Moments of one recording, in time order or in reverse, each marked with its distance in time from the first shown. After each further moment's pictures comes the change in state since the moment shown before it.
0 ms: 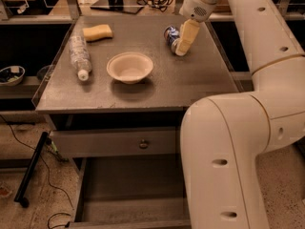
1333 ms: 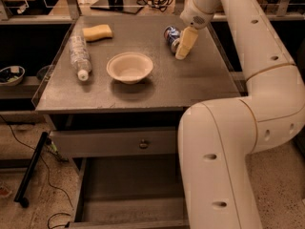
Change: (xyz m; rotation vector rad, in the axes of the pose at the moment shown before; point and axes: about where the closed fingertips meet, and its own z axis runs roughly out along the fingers) arm 0.016 -0.022 0.032 0.045 -0.018 0.006
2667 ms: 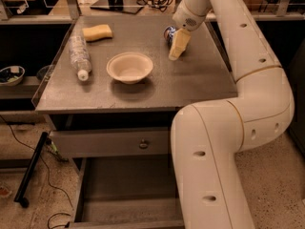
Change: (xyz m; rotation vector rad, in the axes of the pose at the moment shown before) arm -0.017 -0.003 0.018 -0.005 -0.025 -0.023
